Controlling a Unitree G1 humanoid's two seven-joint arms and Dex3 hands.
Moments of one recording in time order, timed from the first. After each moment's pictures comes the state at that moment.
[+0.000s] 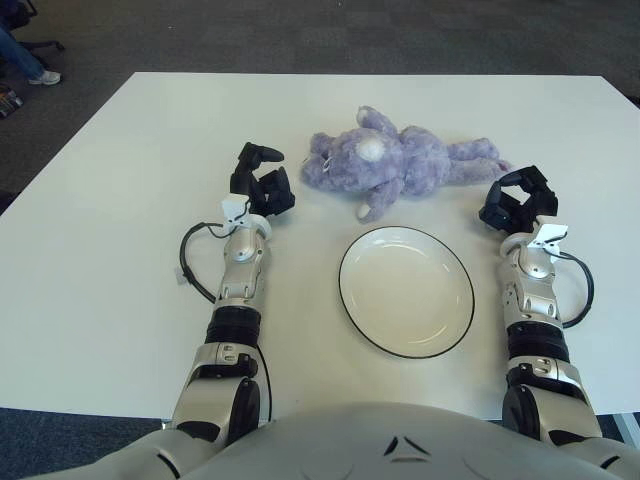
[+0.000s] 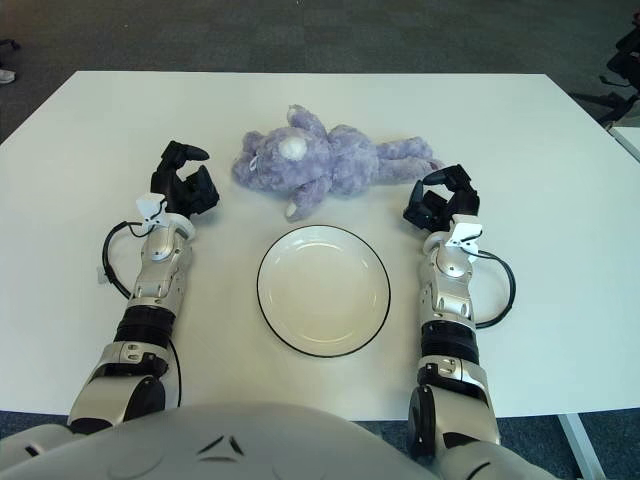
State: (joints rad) left arm -0.28 -0.08 0.12 0.40 -0.04 -0.32 0.10; right arm -0.24 -0.15 -0.30 0.40 0.06 -0.25 -0.19
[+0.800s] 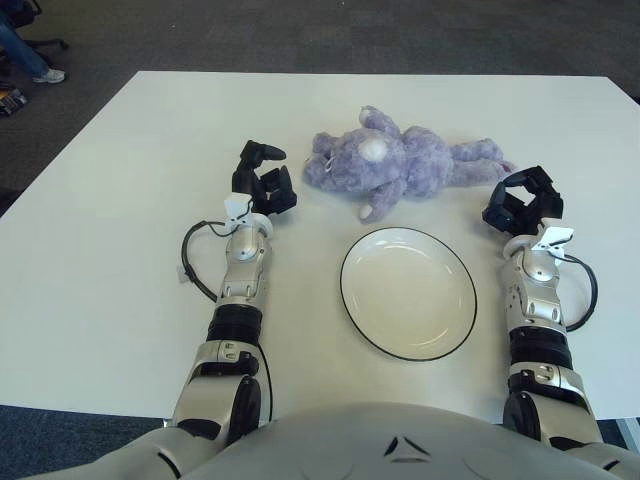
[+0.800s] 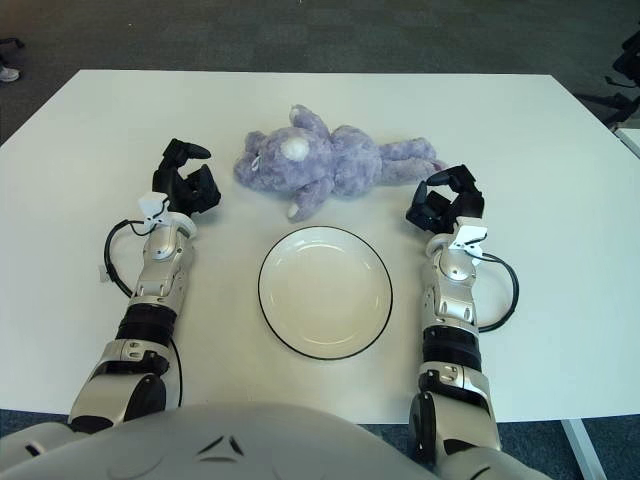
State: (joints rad) left arm -0.29 -0.08 0.11 0.42 -0.02 -0.35 0.11; right arm -0.19 -0.14 -0.31 0.29 0.07 -0.22 -0.21
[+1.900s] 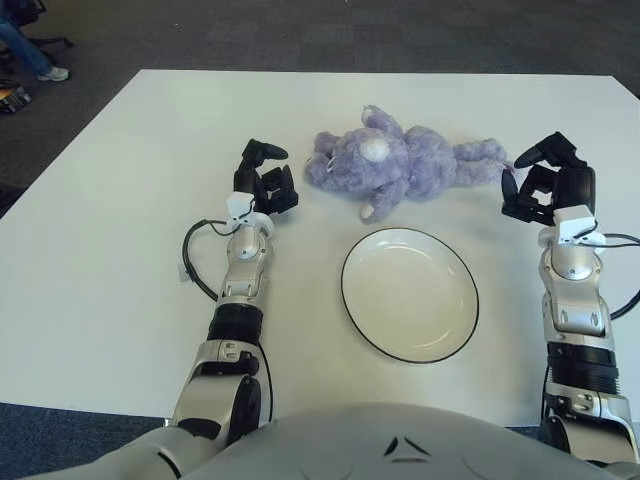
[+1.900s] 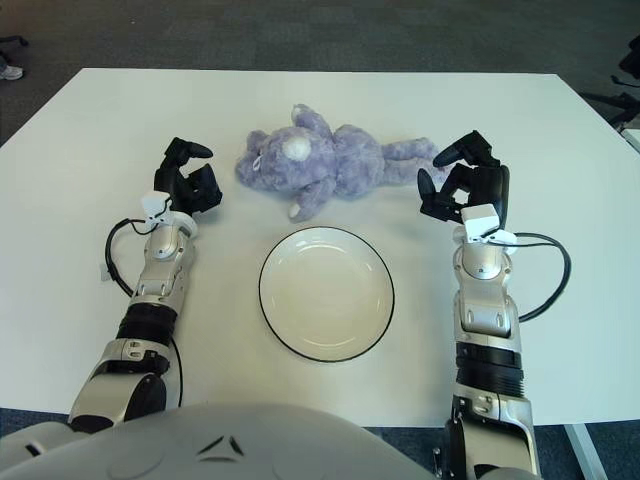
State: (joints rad) left arm -0.29 -0.08 0.11 0.41 0.00 -0.34 0.12; right arm -0.11 -0.30 -0.24 -0.06 -0.21 -0.09 -0.14
